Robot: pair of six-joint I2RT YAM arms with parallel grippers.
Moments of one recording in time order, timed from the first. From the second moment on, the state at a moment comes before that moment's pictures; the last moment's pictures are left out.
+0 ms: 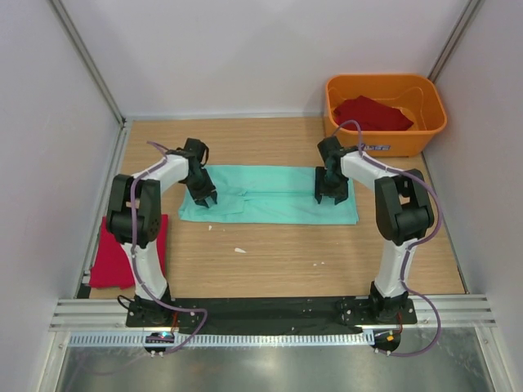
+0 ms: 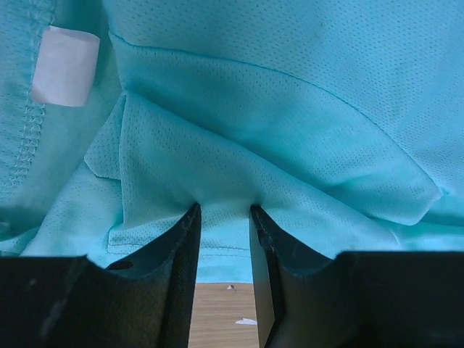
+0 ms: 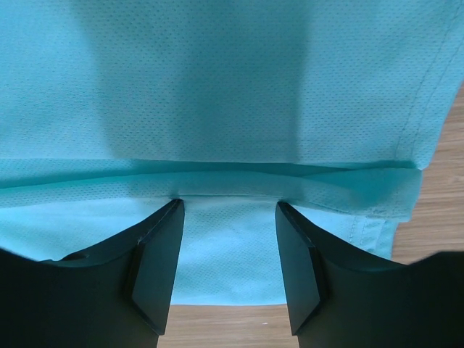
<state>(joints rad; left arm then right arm) -0.21 1.92 1.32 -0.70 0.07 -0.65 0.29 1.93 1.35 -0.74 0.09 0.36</state>
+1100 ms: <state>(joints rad) -0.21 2.36 2.13 -0.85 -0.18 -0.23 0.76 1.70 1.34 -0.87 0.03 0.43</state>
